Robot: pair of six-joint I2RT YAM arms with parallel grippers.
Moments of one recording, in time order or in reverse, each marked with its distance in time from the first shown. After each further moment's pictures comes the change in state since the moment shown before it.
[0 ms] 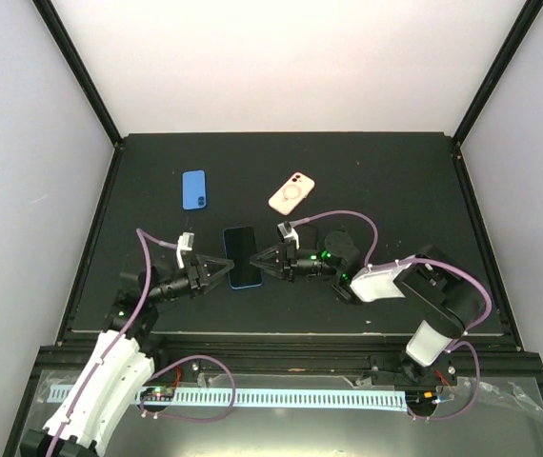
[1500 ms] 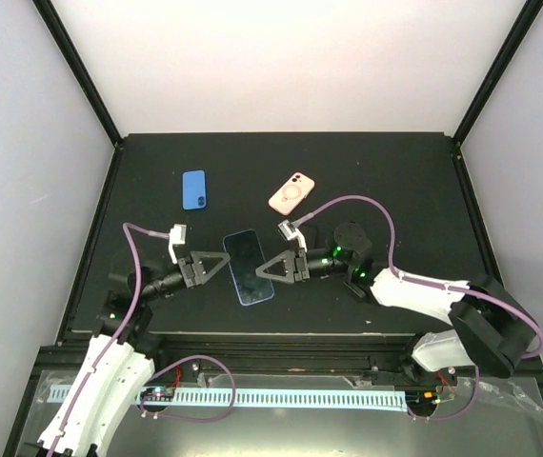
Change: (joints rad) left arm 0.000 -0.059 0.094 -0.041 -0.043 0.126; right arm 0.007 -0.288 0.038 -0.373 -0.139 -0.348
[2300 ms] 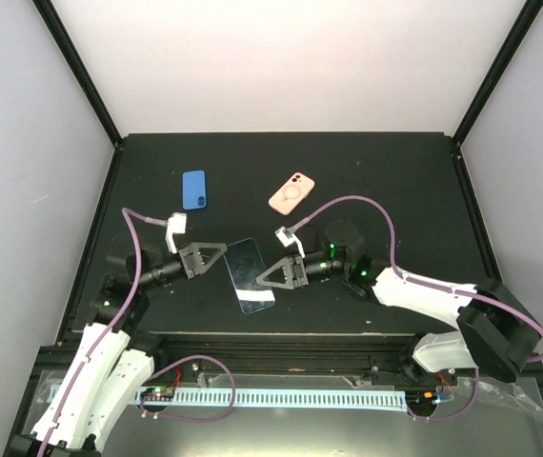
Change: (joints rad) left arm 0.000 0.105 0.142 -0.100 -0.046 0.195; right arm 0.016 -0.051 0.025 -0.266 -0.028 -0.199
